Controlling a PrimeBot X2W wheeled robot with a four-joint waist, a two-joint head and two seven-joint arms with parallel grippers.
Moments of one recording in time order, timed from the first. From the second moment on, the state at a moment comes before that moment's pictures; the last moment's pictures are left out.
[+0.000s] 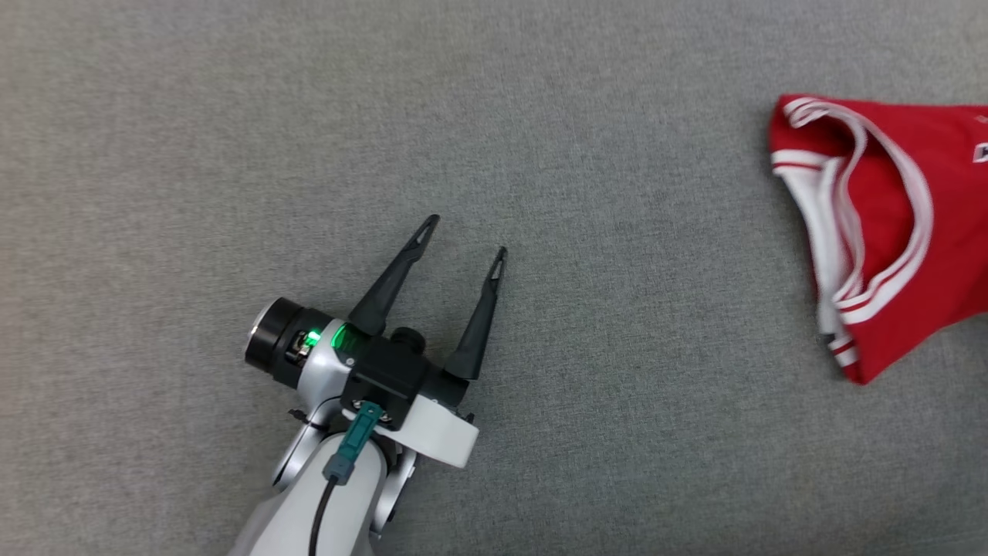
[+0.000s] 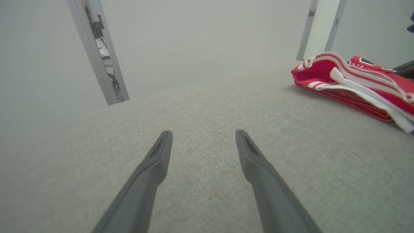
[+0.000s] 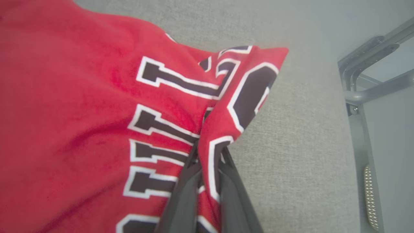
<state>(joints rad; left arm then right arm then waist) -0.34 0.05 -0.42 0.15 0.00 0.06 -0.26 -0.90 -0.81 1.06 0.81 1.01 0.13 -0.13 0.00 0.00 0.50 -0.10</state>
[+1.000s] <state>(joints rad) -0.41 0.04 -0.49 0.17 -0.01 0.07 -0.27 -1.14 -0.75 0.86 1.28 0.64 0.13 -0.26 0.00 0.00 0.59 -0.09</state>
